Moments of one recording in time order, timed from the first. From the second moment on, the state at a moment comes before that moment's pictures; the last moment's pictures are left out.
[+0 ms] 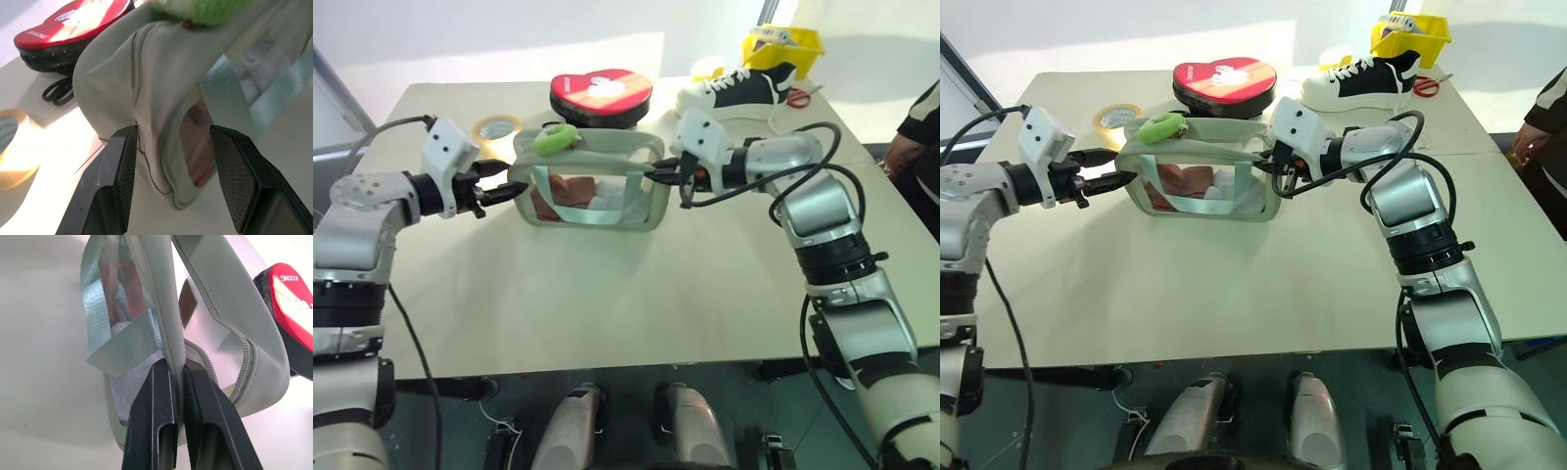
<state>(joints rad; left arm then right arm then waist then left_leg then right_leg) -0.68 0.83 0.06 0.22 -0.31 0.40 -0.95 -0.98 -0.53 0.22 0.18 0.02 0.45 1.05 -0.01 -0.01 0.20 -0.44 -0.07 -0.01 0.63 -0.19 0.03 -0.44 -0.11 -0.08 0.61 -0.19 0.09</state>
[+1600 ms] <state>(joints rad) -0.65 0.81 0.09 0.12 -0.33 0.49 -0.99 -1.29 -0.22 0.31 0.60 -0.03 0.18 0.98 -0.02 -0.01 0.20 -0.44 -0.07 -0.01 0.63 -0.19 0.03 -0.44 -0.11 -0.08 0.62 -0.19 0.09</state>
